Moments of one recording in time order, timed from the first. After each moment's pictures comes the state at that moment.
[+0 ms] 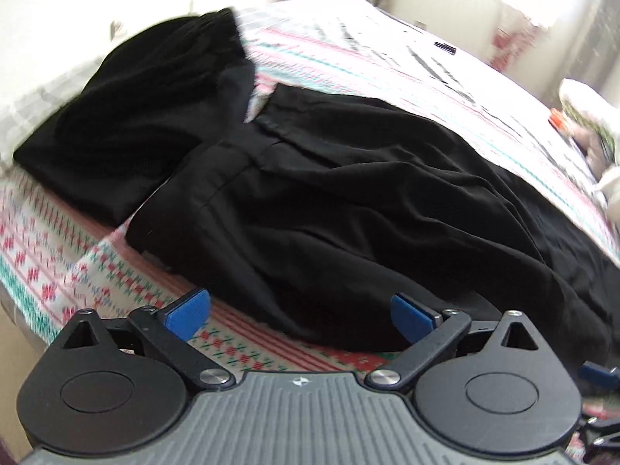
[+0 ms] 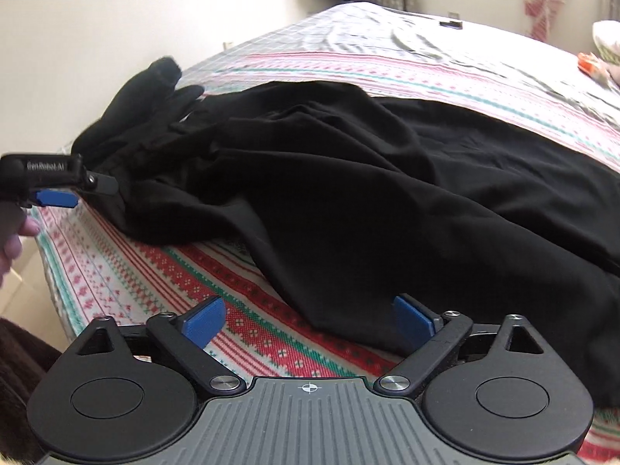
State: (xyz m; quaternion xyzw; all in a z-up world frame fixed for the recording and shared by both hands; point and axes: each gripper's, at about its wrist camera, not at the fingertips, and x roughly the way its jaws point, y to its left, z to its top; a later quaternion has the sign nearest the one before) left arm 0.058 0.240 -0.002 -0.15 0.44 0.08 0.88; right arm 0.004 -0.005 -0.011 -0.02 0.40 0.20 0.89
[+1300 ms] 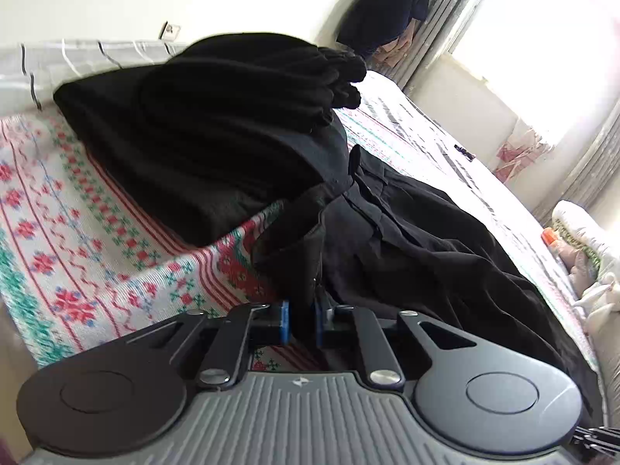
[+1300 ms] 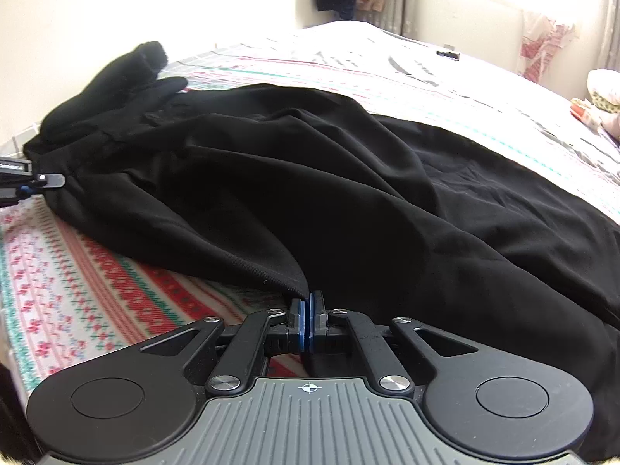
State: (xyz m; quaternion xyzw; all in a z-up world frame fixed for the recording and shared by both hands) left arm 0.033 0.339 -0.044 -0.25 0.31 0.10 0.91; right arm 0.021 0.017 -0.028 -0.08 0.36 0.17 0.91
